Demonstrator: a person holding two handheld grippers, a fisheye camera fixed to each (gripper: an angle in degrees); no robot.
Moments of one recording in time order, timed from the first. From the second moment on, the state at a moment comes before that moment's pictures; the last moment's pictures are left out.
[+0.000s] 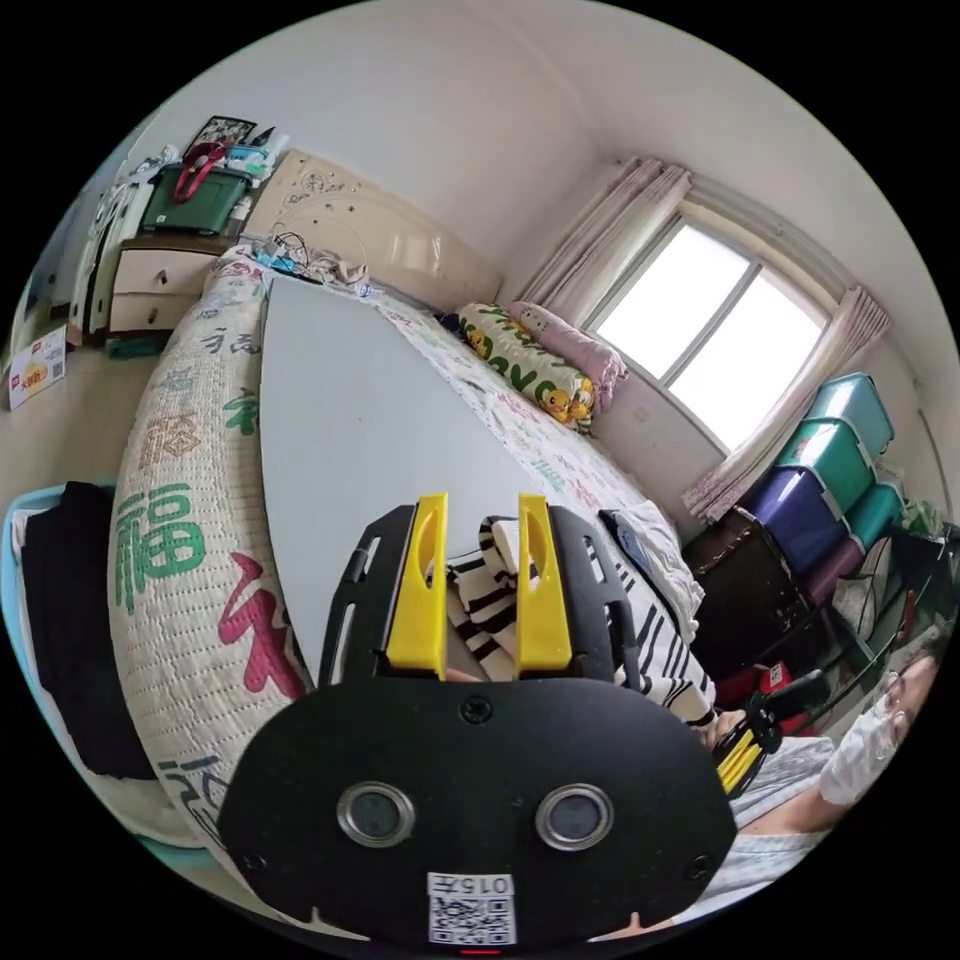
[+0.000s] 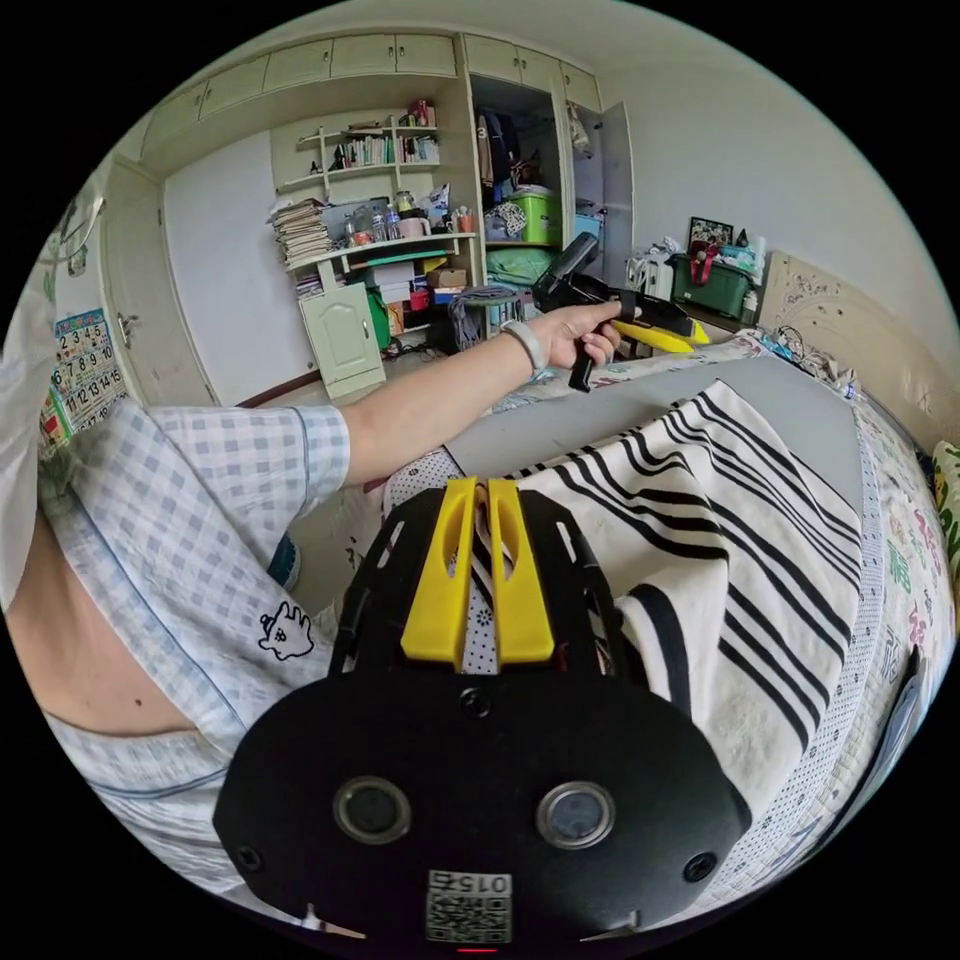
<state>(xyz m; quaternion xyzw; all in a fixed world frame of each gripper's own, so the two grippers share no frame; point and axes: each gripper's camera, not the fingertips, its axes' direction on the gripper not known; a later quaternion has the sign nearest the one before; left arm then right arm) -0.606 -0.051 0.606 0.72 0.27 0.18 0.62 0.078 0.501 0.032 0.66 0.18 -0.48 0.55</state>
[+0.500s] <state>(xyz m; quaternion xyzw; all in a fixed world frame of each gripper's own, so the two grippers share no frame) -0.510 -0.033 0.539 0.70 0.15 0.20 0.67 0.070 0.548 0.059 0.67 0.29 -0.47 0.50</state>
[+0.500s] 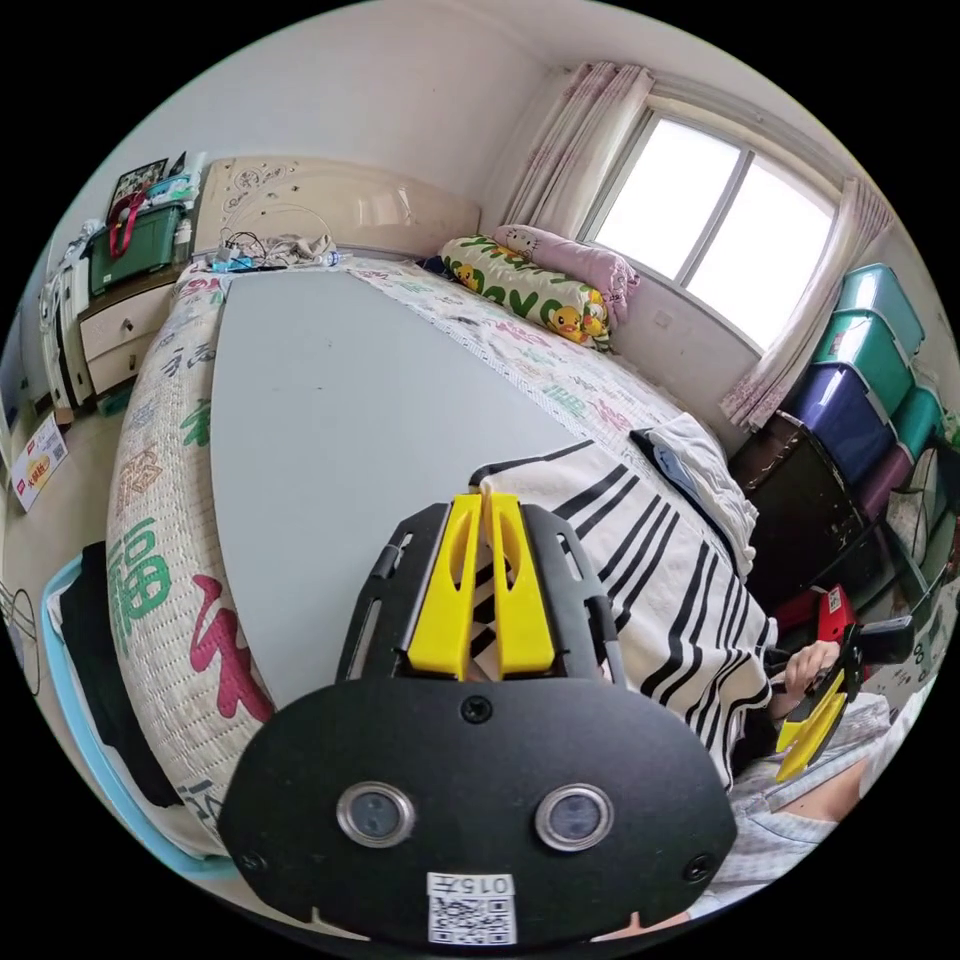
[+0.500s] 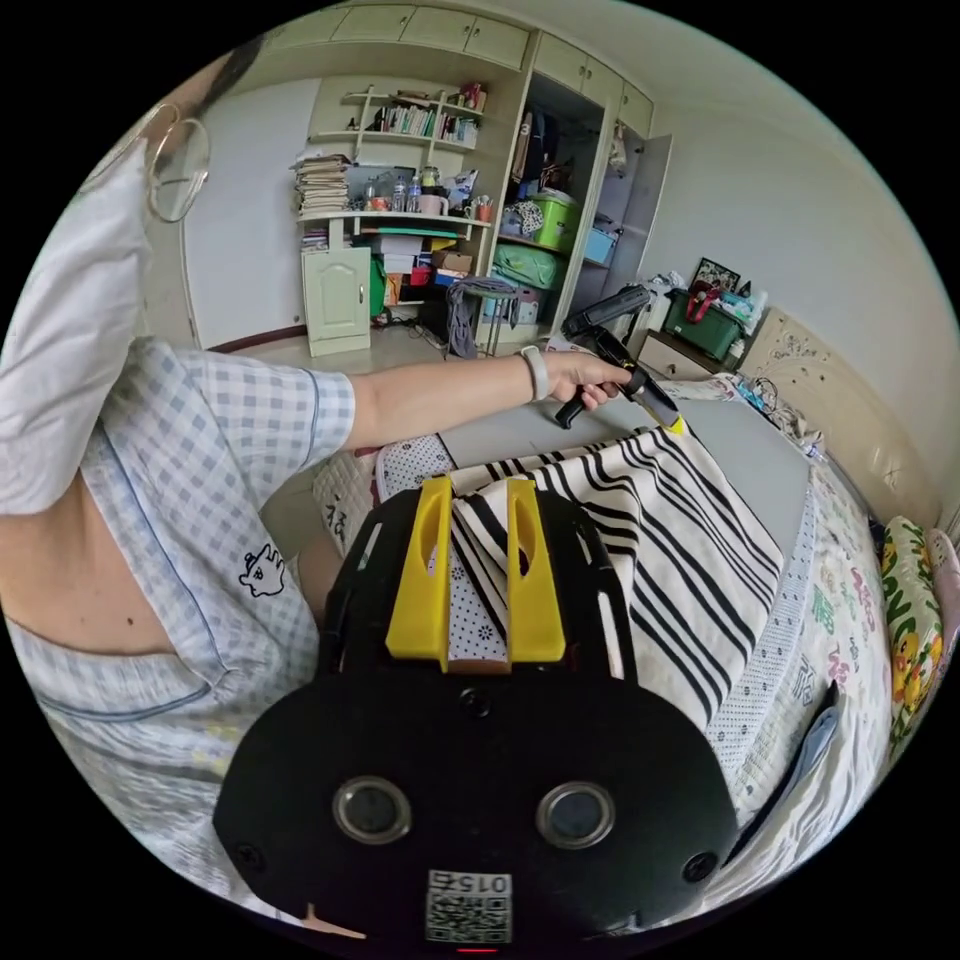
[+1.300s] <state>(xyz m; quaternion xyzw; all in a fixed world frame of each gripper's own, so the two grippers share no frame) -0.526 0.102 0.425 0.73 0.21 0.19 0.62 0.021 0.551 0.072 0.66 0.23 -0.50 0.51</state>
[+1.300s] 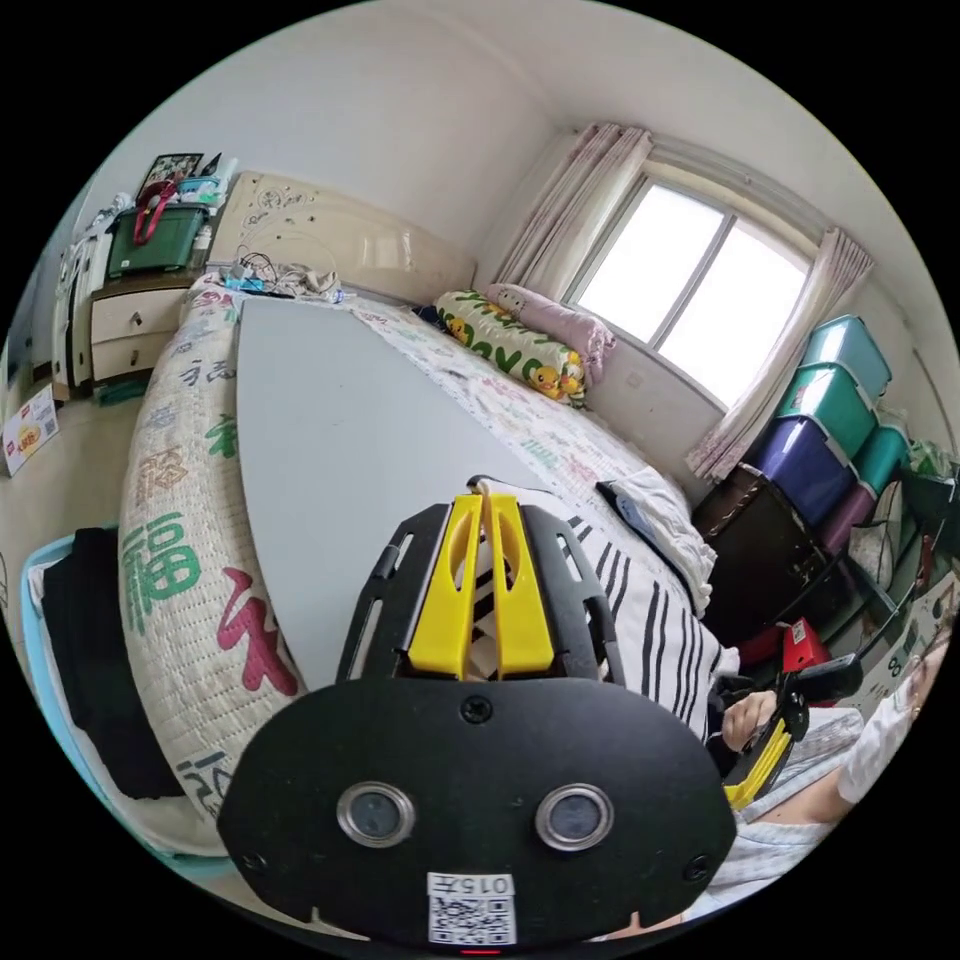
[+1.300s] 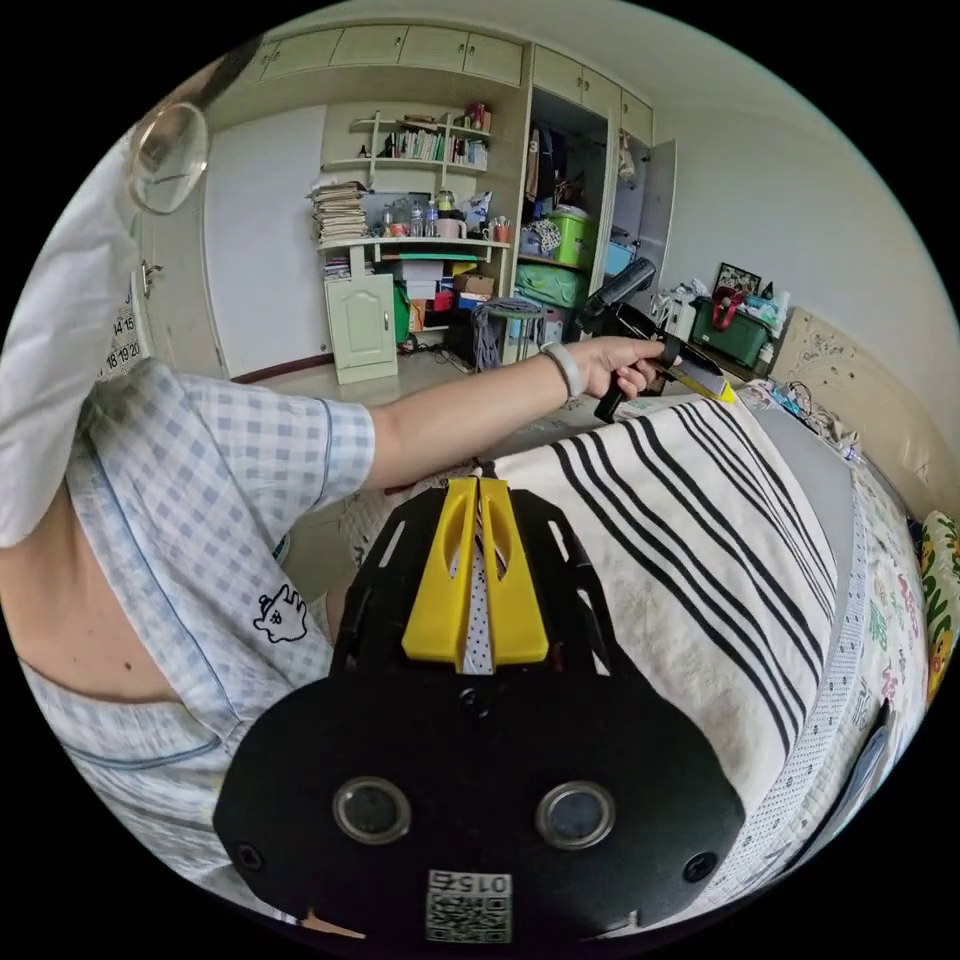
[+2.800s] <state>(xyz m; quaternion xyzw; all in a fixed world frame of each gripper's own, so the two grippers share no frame) -0.271 0.354 0.566 0.66 -0.04 0.32 0.68 0.115 0.725 -0.007 0.65 0.27 -0.38 0.60</state>
